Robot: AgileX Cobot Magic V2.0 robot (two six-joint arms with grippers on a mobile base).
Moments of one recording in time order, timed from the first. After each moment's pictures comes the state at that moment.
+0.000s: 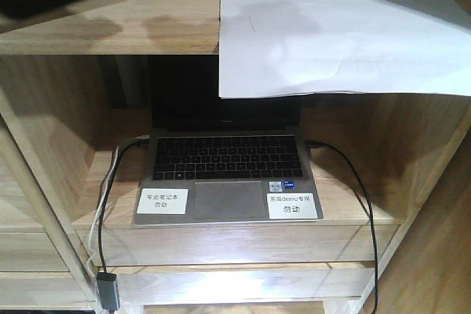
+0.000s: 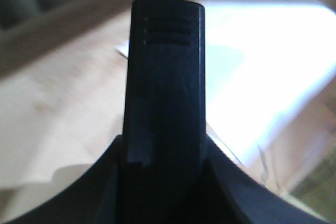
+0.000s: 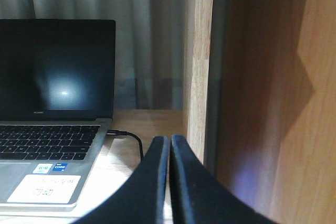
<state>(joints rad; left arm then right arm) -0.31 1.32 -1.86 -0.47 1.22 0.43 0.03 -0.01 0.03 -0.10 0.08 0.08</state>
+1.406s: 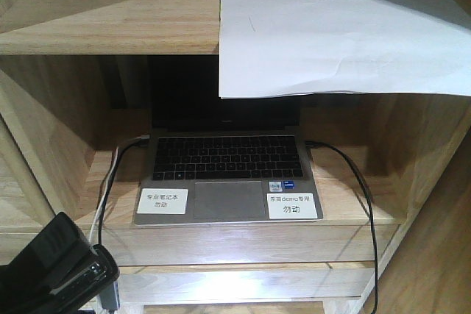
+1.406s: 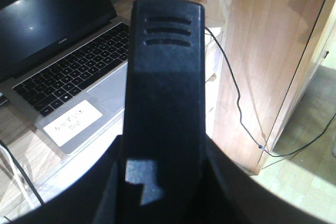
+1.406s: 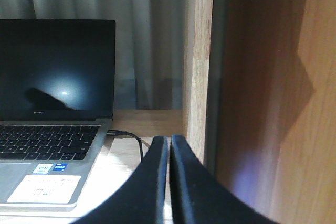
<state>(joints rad) -0.31 0.40 -0.51 -0.69 0.81 0.77 0.03 -0.01 0.03 -0.10 0.08 0.08</state>
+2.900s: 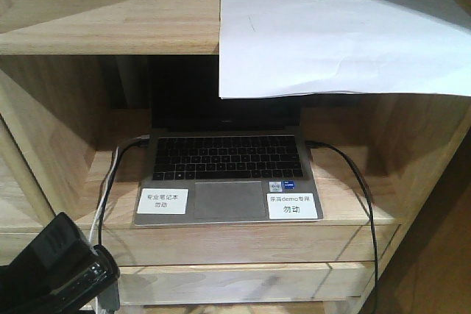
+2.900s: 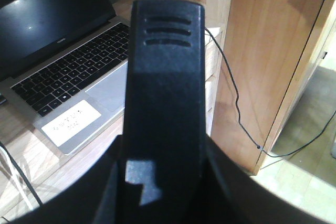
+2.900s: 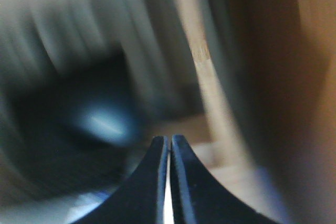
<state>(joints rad) -0.31 0.40 -0.50 -0.69 0.81 0.77 0.03 -0.01 0.03 -0.21 0.03 0.81</state>
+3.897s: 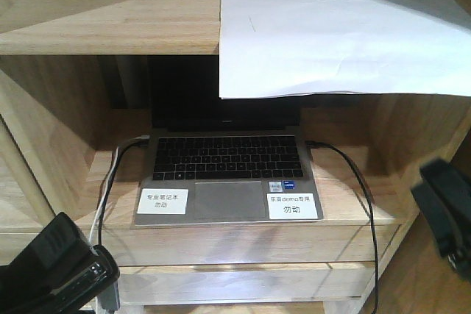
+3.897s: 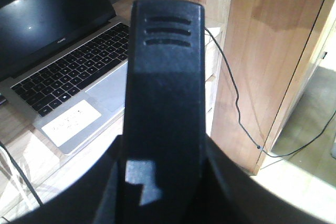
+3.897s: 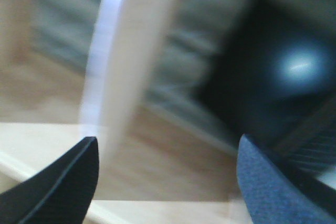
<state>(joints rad) -0.31 0.40 -0.50 -0.69 0.81 0.77 0.08 0.74 -0.04 -0.45 -0.89 1.49</state>
